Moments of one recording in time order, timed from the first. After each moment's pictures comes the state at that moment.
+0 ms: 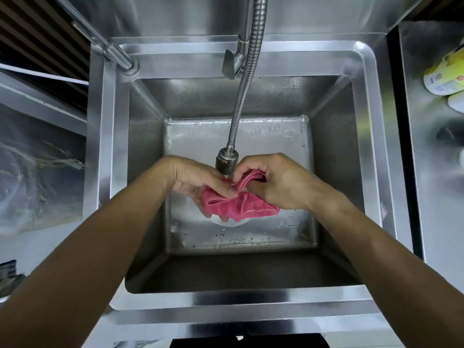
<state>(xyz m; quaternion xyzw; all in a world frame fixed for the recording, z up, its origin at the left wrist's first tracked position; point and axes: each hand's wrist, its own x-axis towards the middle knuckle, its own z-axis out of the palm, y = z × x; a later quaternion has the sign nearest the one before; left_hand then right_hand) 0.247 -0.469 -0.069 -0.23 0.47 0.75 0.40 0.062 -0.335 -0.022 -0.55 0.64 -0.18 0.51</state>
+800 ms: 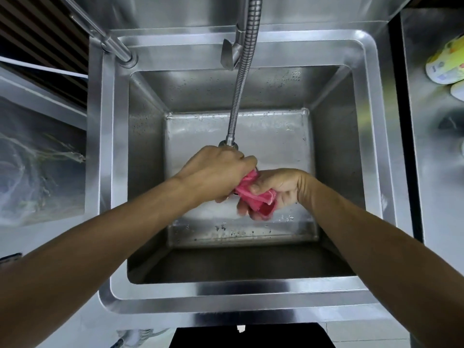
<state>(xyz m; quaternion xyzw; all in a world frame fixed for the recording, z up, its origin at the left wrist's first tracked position) 0.223 -0.417 -0.040 -0.18 0.97 0.12 0.14 0.055 -0.336 -0.089 -0.21 0.25 -0.09 0.94</state>
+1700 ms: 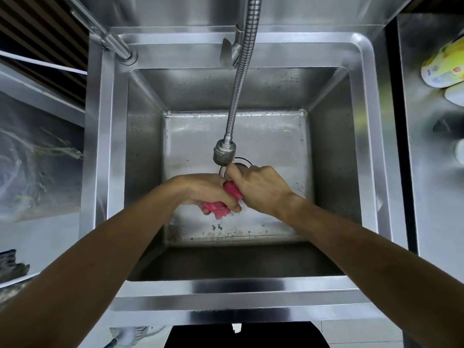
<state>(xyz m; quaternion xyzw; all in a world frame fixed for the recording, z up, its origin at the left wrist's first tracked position) 0.240 -0.411 -0.076 -0.37 0.55 0.66 0.36 0.094 -0.312 -0.103 -0.79 0.61 0.02 0.10</state>
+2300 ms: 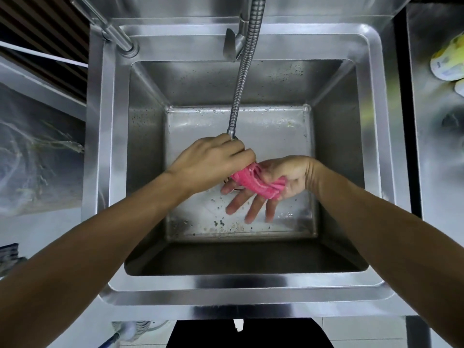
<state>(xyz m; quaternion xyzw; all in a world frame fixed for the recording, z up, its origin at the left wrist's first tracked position) 0.246 -0.420 -0.063 -0.10 0.99 0.06 -0.09 0.036 -0.341 -0.091 -0.22 0.19 -0.06 0.95</state>
